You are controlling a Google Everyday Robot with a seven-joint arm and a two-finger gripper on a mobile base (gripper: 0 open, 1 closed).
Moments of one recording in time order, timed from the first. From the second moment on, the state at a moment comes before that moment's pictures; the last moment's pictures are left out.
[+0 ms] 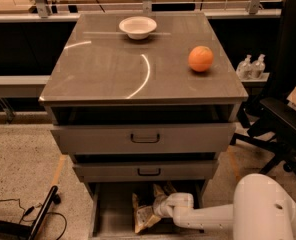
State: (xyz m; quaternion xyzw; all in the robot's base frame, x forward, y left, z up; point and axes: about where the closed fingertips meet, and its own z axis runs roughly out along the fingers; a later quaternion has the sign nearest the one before) arm 0.556 -0.014 0.169 -0.59 0.73 0.08 0.33
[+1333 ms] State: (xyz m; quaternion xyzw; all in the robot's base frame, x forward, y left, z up) arm 0.560 0.001 0.156 -0.62 0.71 0.08 0.33
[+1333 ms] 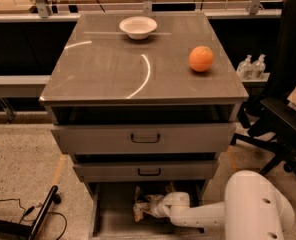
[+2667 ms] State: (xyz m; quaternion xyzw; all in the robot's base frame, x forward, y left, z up) arm 0.532 0.004 0.209 -0.63 0.69 0.09 0.35
